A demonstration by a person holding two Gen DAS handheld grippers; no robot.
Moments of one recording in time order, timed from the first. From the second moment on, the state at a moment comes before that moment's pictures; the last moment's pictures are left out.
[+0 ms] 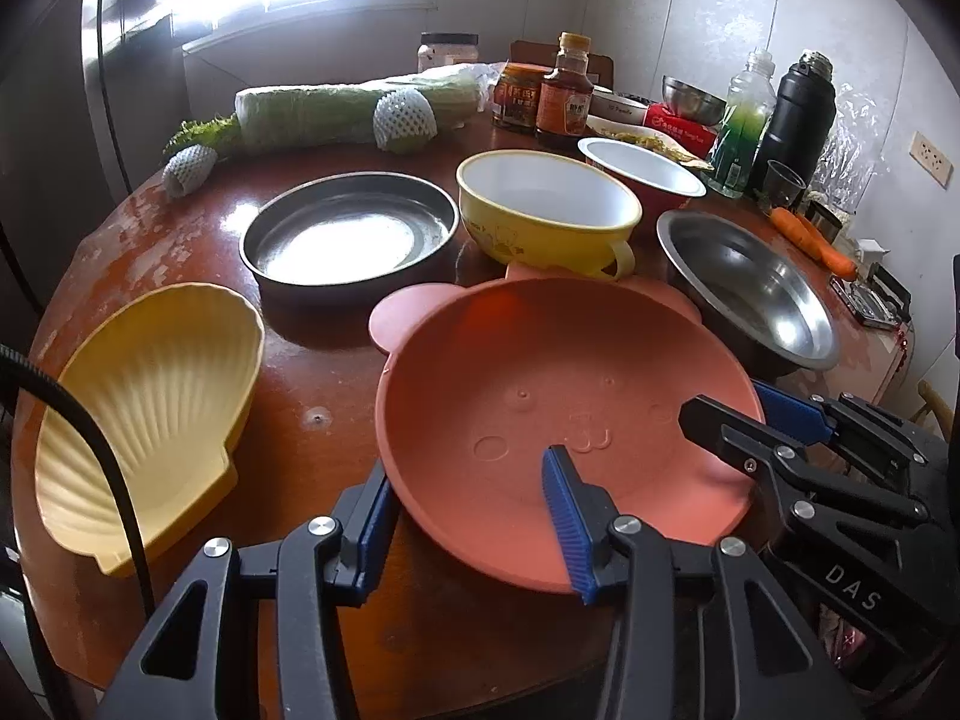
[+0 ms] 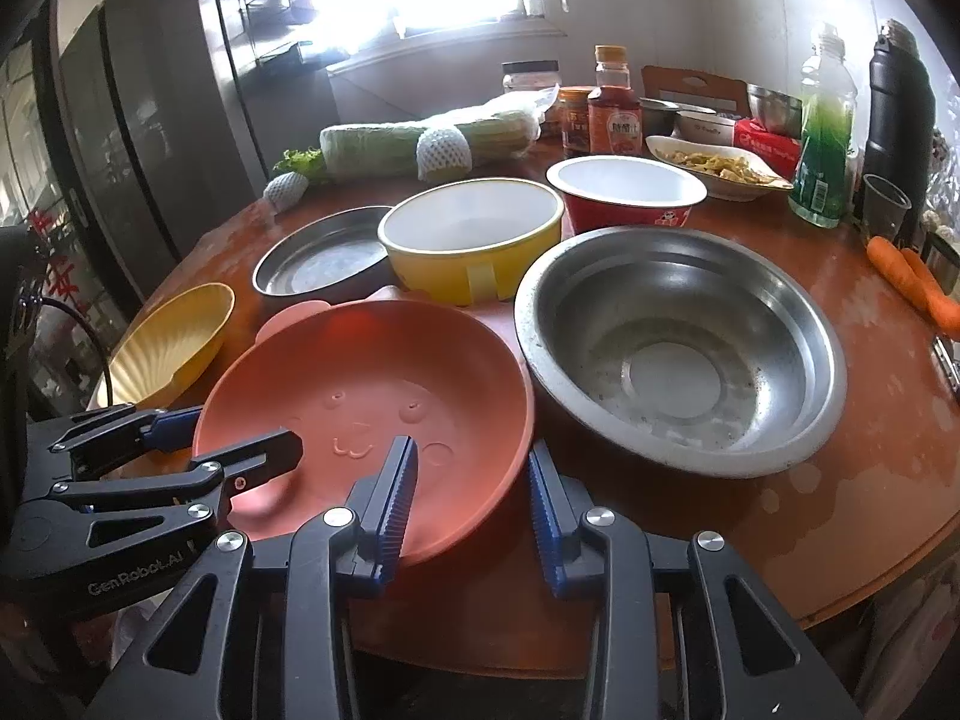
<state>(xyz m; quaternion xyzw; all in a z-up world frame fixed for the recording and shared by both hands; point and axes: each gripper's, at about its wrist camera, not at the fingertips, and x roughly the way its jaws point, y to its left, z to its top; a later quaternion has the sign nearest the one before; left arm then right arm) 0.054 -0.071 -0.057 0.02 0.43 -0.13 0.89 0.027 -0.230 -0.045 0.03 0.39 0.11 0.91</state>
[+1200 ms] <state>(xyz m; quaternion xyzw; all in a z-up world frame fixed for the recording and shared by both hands) 0.021 0.059 0.019 -0.04 0.32 0.00 0.95 0.034 -0.105 0.036 -0.06 0.28 0.23 0.93</state>
